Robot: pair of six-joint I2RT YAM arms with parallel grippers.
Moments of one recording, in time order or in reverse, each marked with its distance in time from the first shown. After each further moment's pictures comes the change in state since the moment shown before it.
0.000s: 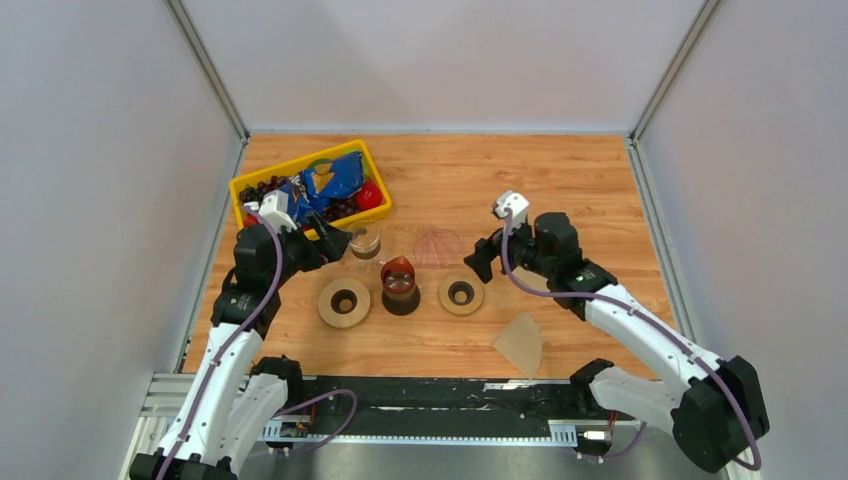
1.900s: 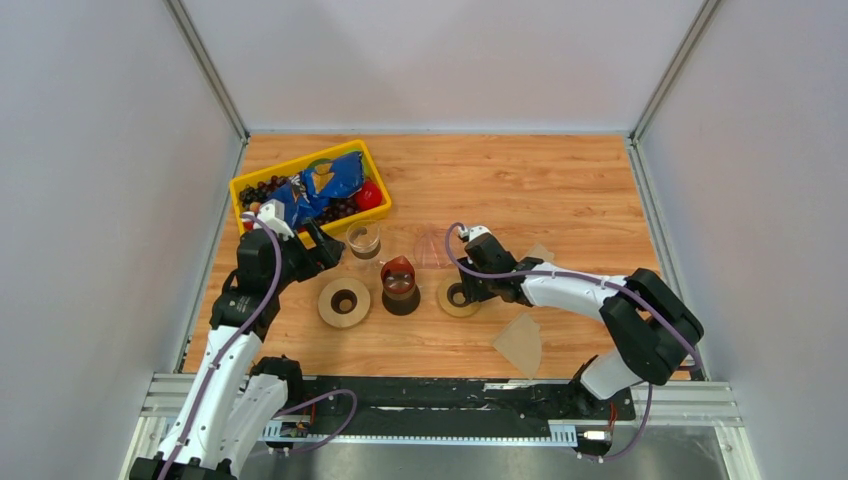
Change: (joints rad) left arm 0.000 -0.014 0.000 -0.143 -0.113 -0.006; right arm 0.266 0.502 0.065 -0.149 0.368 0.337
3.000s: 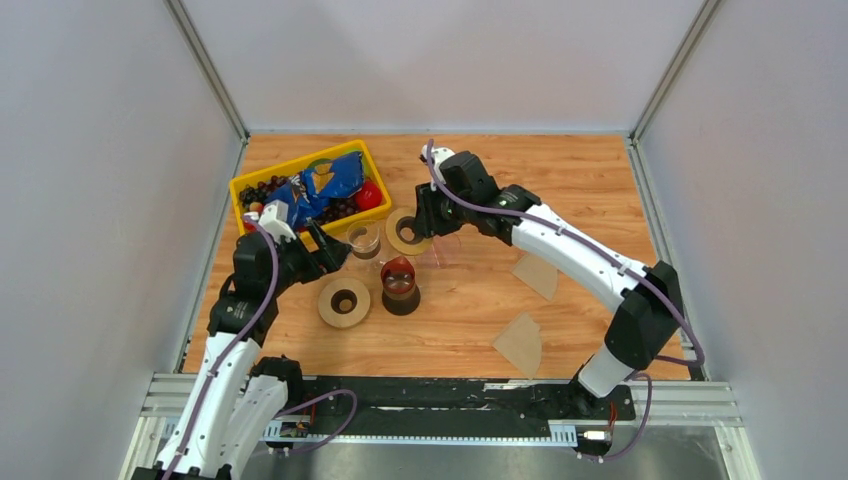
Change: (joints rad) left arm 0.000 -0.033 -0.004 0.014 0.126 -0.013; right arm 0.013 0.069 0.712 -0.347 -0.177 -0.001
